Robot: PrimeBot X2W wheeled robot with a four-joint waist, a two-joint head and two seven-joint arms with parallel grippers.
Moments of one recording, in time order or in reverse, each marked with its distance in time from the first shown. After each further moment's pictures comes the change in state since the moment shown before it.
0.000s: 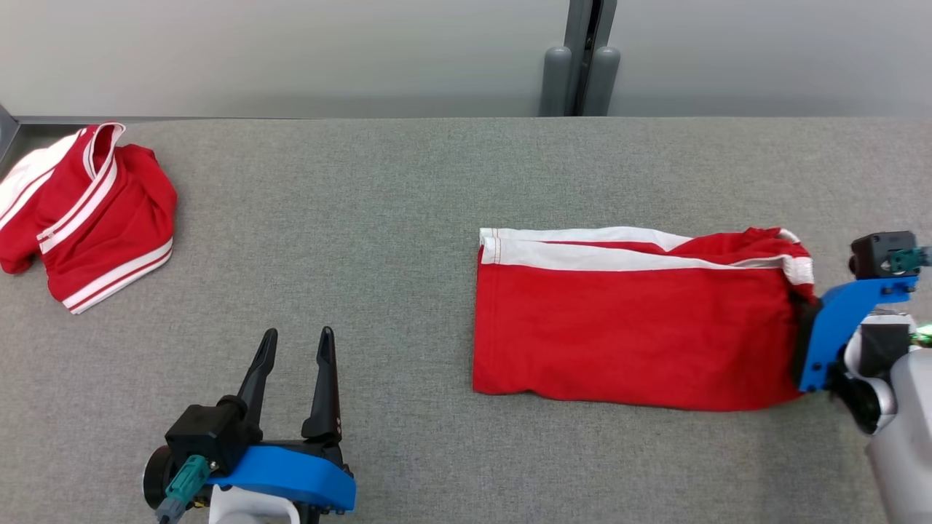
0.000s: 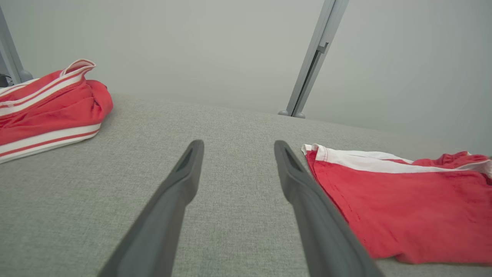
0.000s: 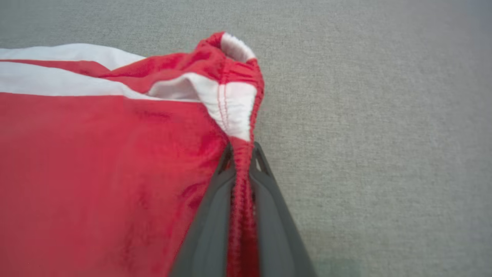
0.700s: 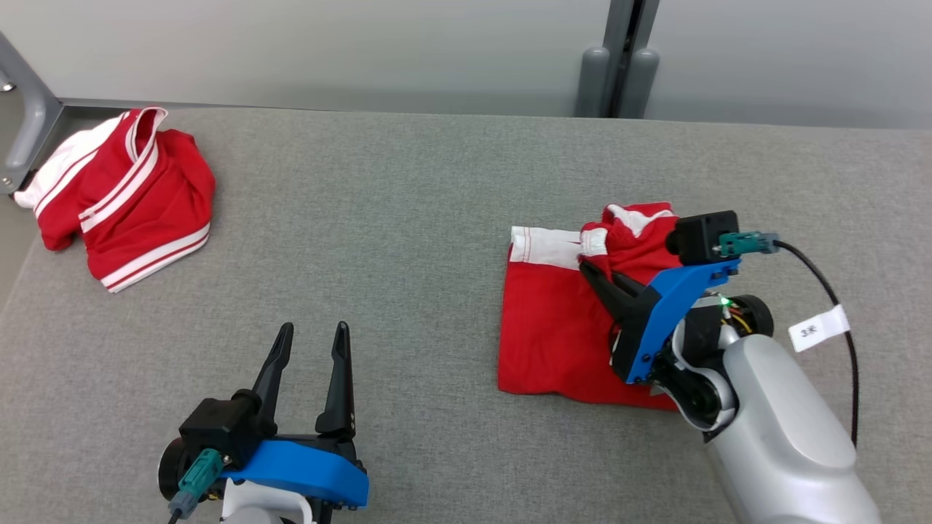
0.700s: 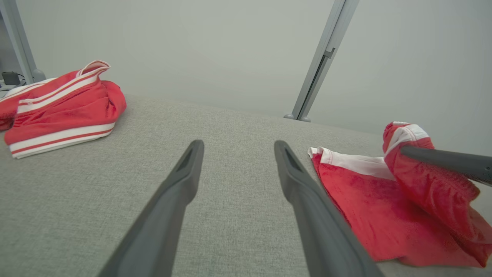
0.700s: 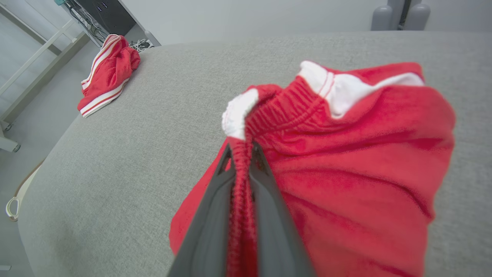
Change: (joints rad) left arm -0.020 -0.021 -0.014 0.012 0.002 -0.019 0.000; right arm -0.018 0.244 0.228 -0.185 0.251 0.000 -0.029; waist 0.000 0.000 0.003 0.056
